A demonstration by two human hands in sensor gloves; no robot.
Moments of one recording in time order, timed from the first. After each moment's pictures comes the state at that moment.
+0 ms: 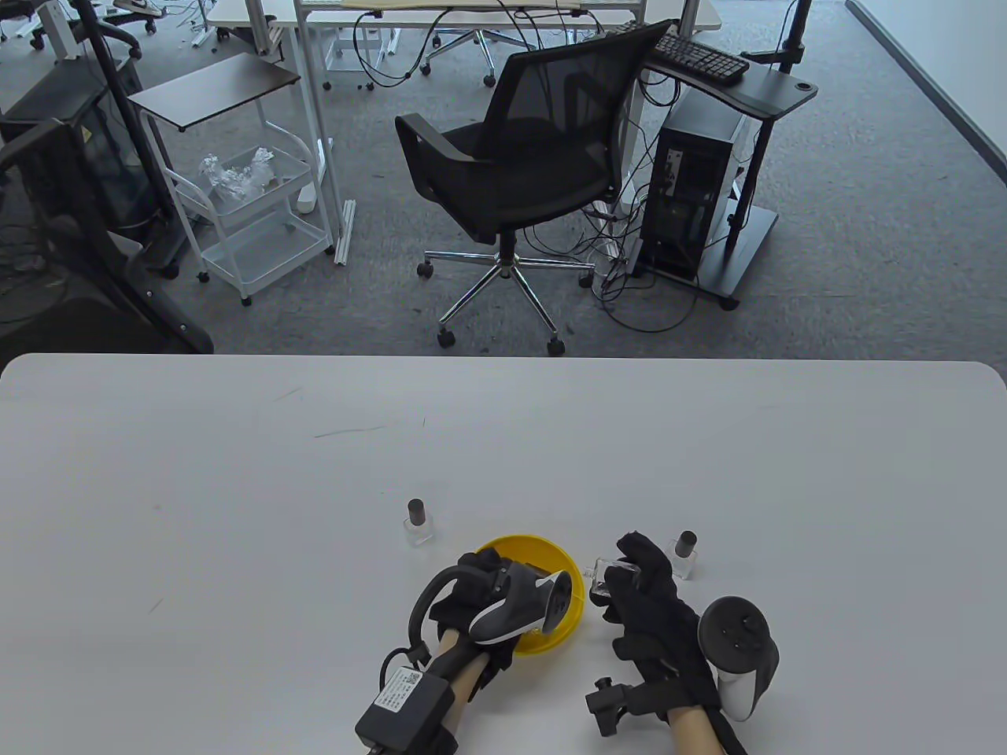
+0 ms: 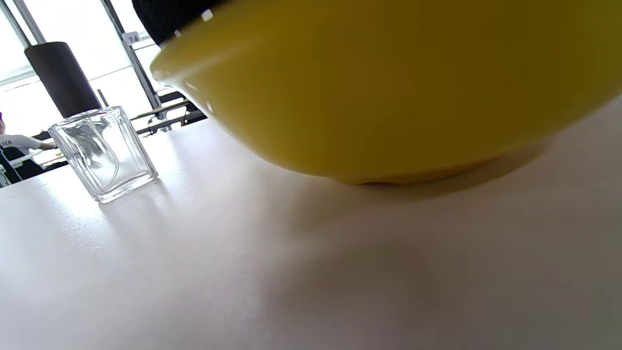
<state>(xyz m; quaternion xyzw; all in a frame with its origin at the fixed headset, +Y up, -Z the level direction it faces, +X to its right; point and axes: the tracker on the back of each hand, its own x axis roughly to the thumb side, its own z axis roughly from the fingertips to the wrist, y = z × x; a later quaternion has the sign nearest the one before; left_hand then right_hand) -0.025 -0.745 -0.362 -0.06 -0.14 -0.14 0.98 0.173 -0.730 -0.311 0.05 -0.11 0.80 0.58</state>
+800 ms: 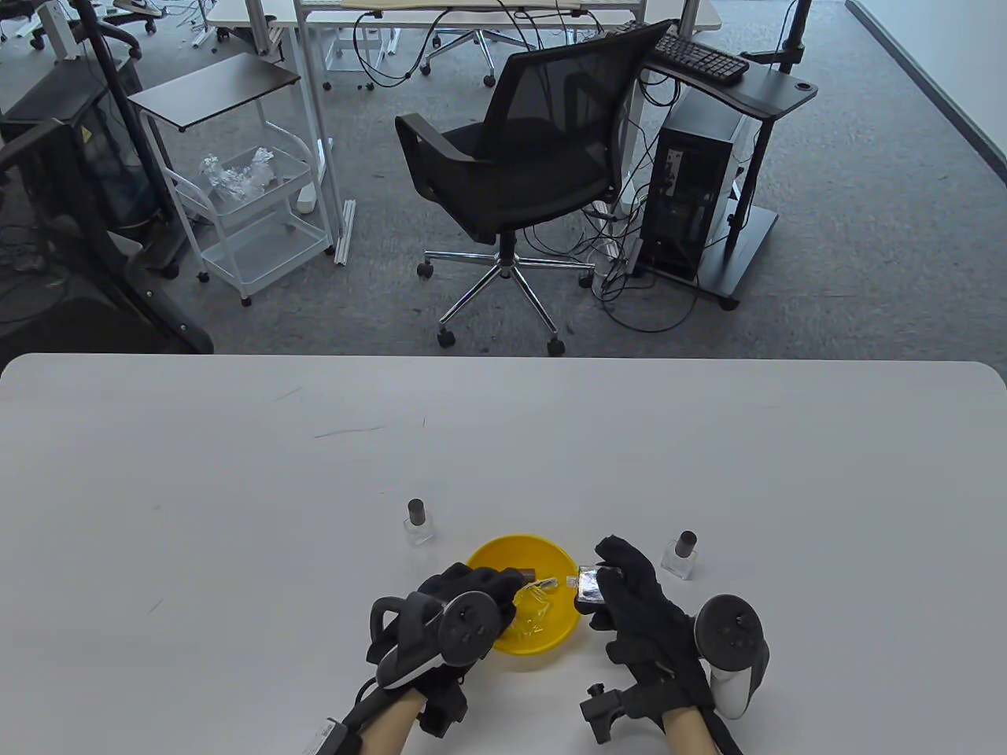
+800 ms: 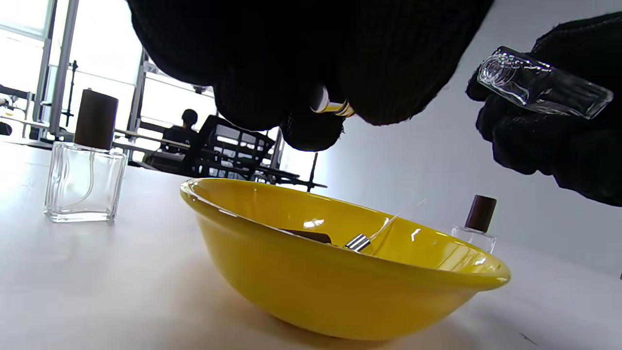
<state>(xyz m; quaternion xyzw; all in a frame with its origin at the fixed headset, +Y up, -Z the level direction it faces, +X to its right) -0.095 -0.713 -0.315 0.07 -0.19 0.14 0.97 0.162 -0.735 -0.311 0.07 -0.07 0.78 0.62</state>
